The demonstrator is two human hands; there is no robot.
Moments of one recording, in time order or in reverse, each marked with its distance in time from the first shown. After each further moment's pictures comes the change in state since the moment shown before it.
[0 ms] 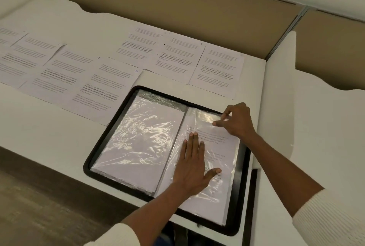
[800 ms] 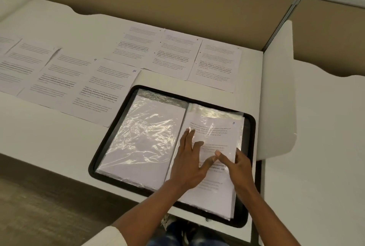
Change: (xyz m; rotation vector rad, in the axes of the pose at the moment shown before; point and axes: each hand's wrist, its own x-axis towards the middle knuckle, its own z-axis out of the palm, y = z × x) left_hand -0.013 -0.022 -0.020 -0.325 0.167 -0.009; right_hand -0.175 -0.004 0.056 0.931 0.018 0.358
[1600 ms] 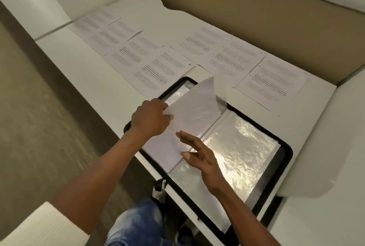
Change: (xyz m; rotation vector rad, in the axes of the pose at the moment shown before) left_hand -0.007 0.010 -0.200 0.265 0.159 -0.733; right_hand -0.022 -0.050 0.079 -0.147 -0.907 -0.286
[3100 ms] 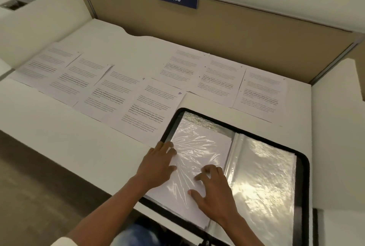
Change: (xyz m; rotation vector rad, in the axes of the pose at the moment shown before) left_hand 0.136 -0.120 0.061 0.161 -0.254 0.702; right_hand 0.096 0.051 0.065 -0.984 0.375 0.243
